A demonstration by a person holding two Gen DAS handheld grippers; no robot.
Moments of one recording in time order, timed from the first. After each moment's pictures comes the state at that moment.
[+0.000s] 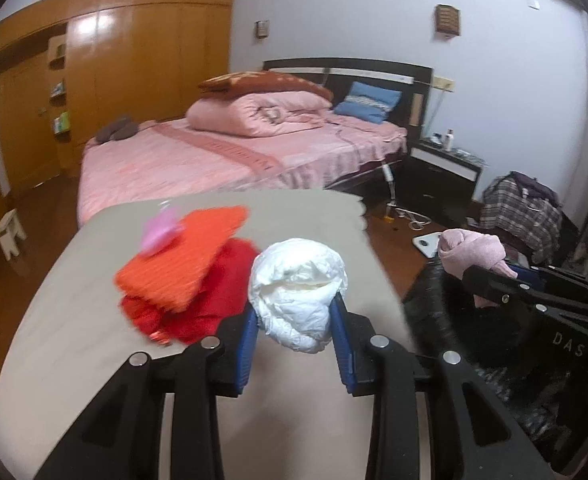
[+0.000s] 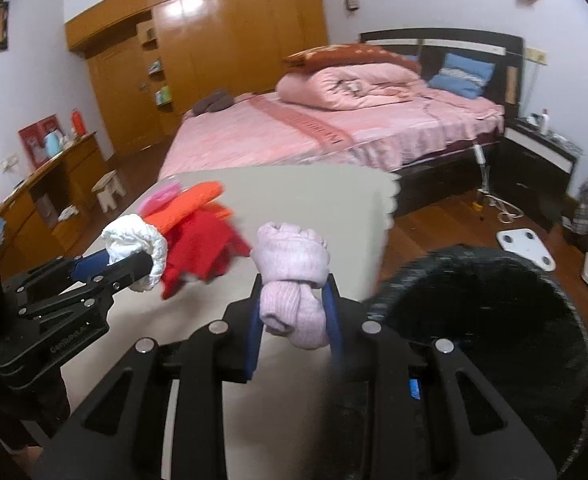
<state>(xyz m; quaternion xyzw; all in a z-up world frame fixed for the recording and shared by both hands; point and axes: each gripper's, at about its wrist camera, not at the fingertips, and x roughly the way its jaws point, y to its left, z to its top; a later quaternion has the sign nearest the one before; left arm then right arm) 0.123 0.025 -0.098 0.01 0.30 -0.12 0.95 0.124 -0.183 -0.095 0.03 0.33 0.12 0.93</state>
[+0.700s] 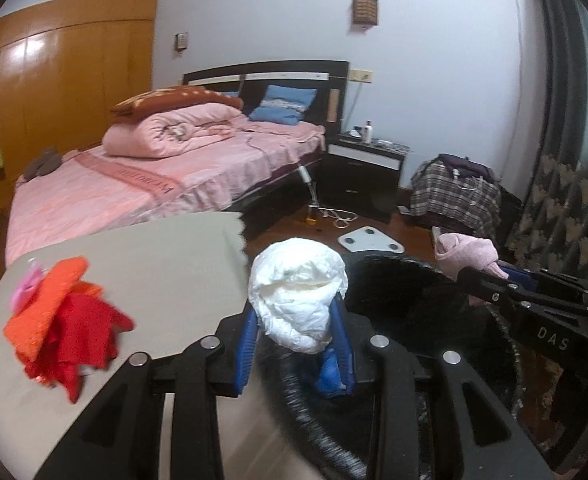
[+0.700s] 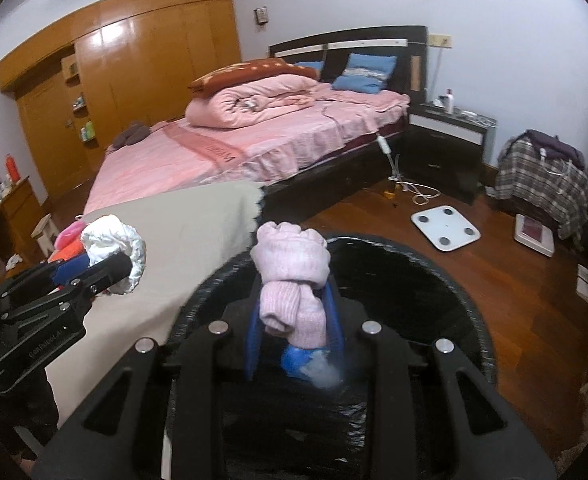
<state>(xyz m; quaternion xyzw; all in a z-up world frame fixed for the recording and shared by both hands) 0.115 -0.109 -0.083 0.04 0.28 -0.24 0.93 0.074 -0.316 -0.098 0.06 0.32 -0.02 0.94</state>
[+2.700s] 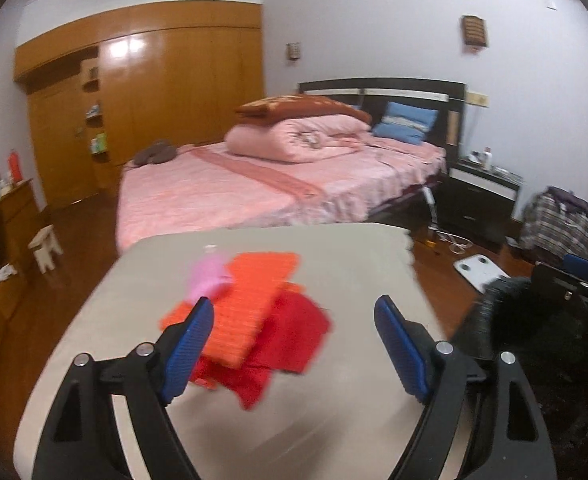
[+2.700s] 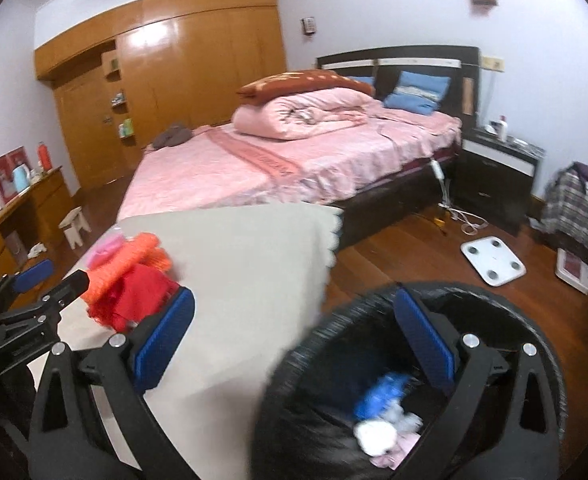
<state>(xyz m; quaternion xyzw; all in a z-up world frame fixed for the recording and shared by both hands) 0.132 0.064 -0.078 0.03 0.26 -0.02 0.96 0.161 -0.194 -0.081 0.04 0.29 0.07 0.95</state>
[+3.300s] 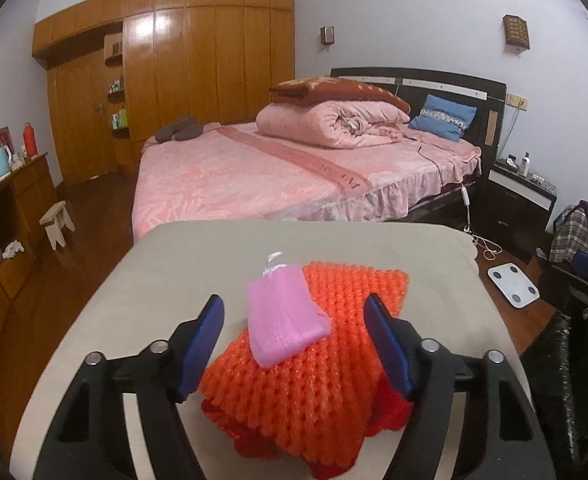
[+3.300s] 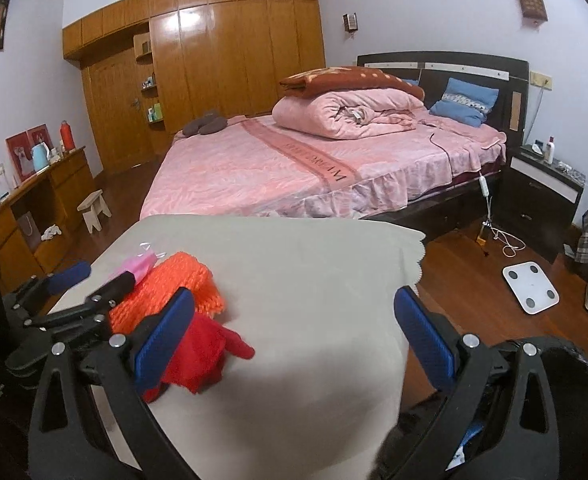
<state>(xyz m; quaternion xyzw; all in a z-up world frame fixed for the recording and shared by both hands) 0.220 0.121 -0.113 0.00 0.29 0.01 0.96 0.241 -0.107 -0.094 0.01 0.30 0.11 0.95</state>
